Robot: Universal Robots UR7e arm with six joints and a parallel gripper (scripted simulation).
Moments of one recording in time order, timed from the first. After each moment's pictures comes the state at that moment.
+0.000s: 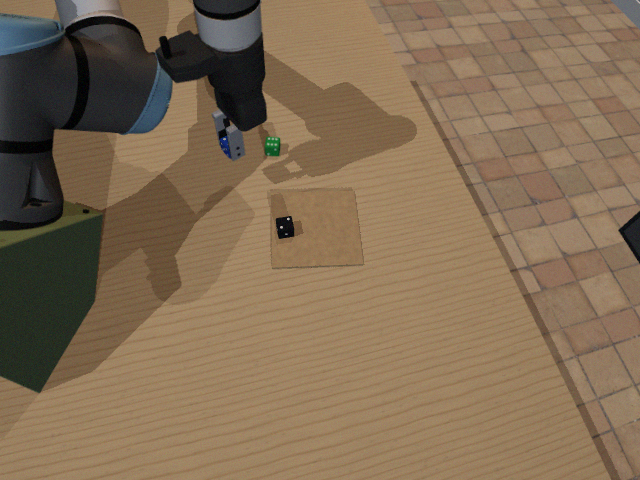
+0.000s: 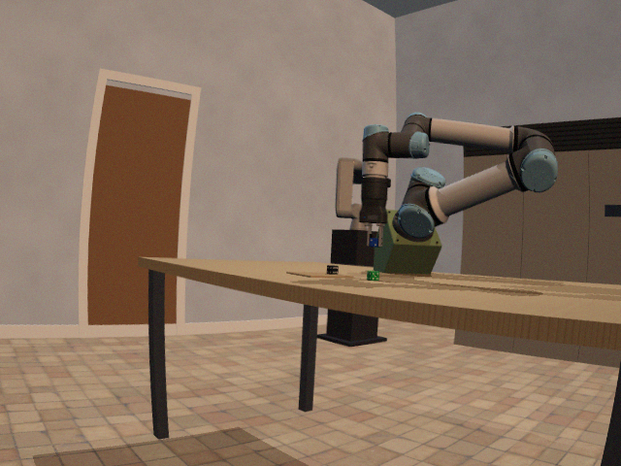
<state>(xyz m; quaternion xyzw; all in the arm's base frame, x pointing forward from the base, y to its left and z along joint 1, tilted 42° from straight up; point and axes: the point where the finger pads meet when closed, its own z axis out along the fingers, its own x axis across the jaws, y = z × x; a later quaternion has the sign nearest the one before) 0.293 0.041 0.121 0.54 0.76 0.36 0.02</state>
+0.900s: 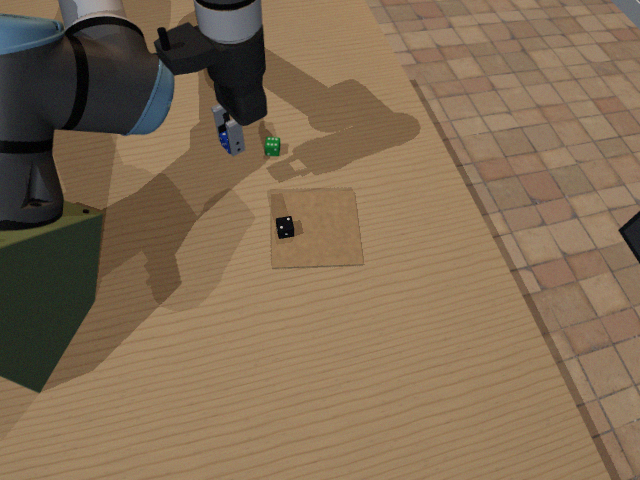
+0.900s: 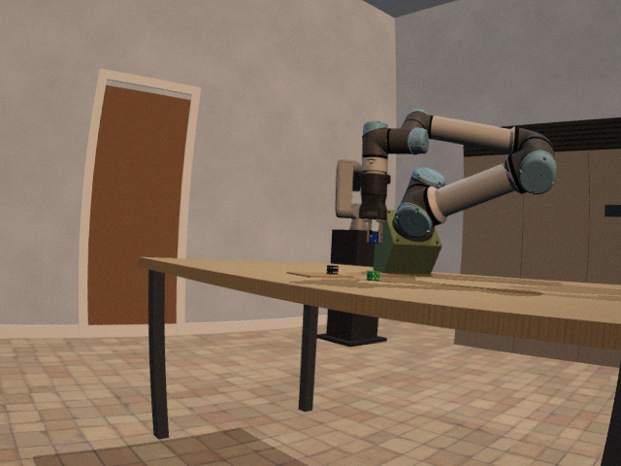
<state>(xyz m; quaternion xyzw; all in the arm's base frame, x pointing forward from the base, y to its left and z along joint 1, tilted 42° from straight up) 0.290 0.034 0.129 0.54 0.76 0.36 0.02</state>
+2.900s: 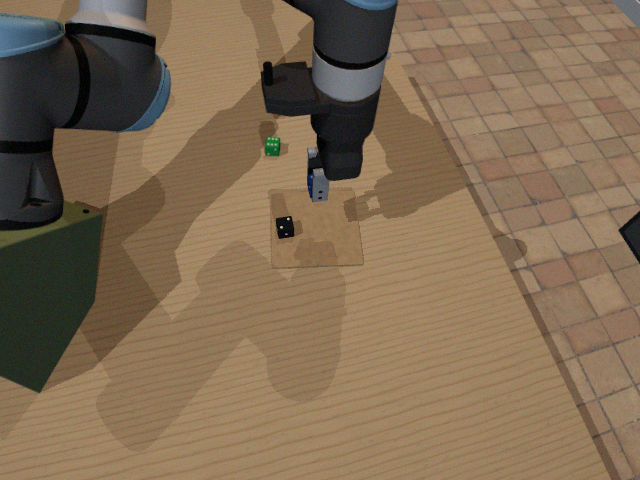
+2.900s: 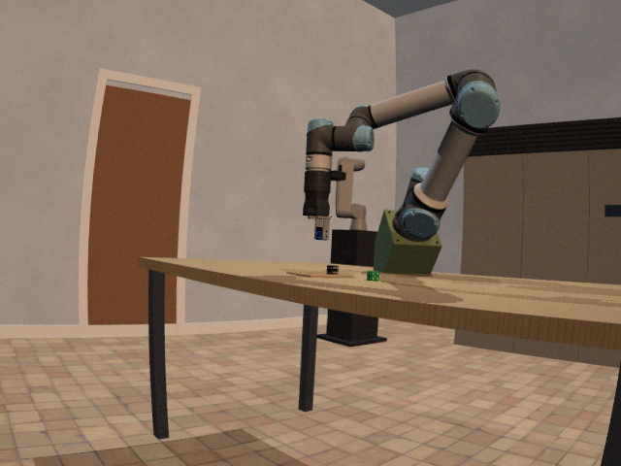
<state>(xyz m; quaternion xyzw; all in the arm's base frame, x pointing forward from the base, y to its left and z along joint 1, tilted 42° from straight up) 0.389 -0.078 0.106 0.71 0.61 0.35 -0.07</state>
